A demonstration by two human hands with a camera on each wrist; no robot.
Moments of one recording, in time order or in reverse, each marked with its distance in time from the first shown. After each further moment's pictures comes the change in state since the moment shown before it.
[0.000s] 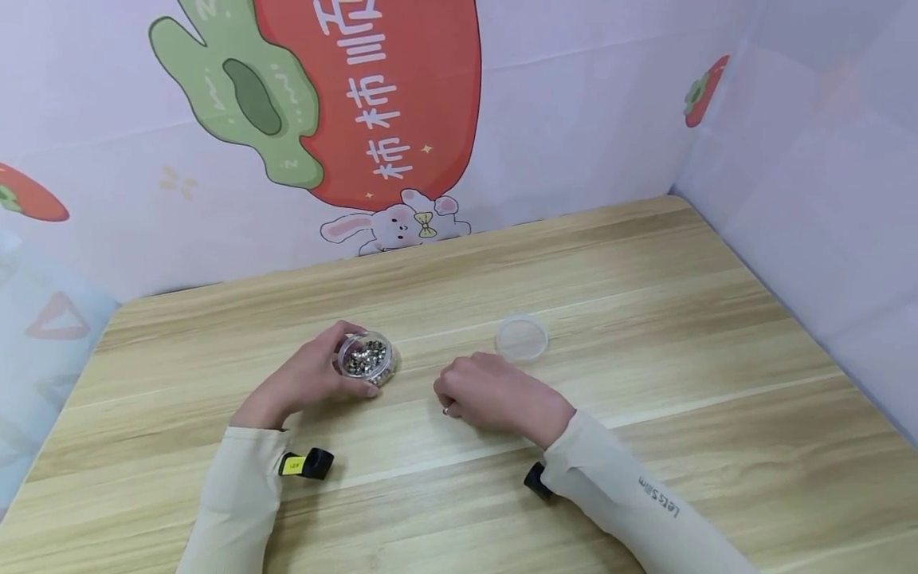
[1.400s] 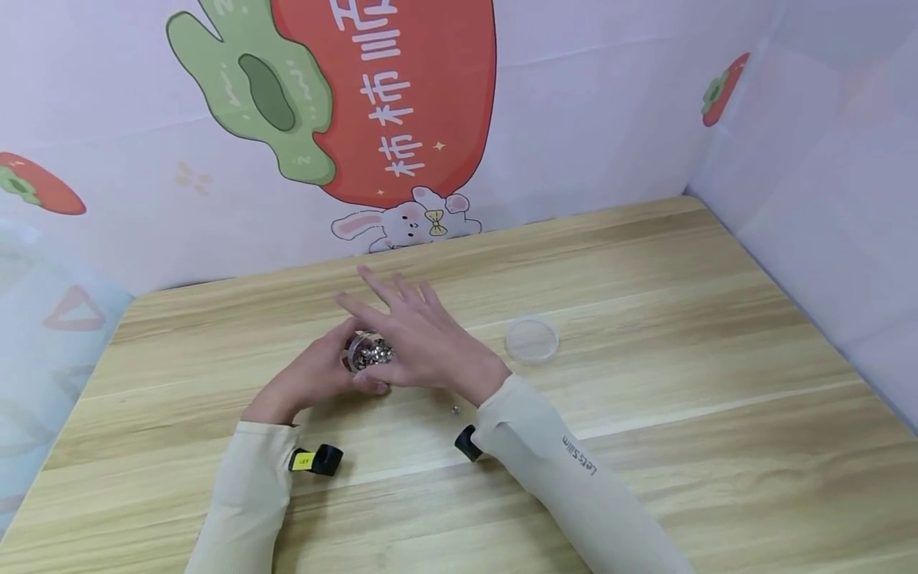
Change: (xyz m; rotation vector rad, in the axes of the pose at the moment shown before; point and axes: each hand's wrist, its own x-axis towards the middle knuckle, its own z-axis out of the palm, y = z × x) left_hand 0.000 0.000 -0.001 -0.037 0.002 0.017; right_hand 0.076 -0.023 -0.020 0.023 0.270 -0.025
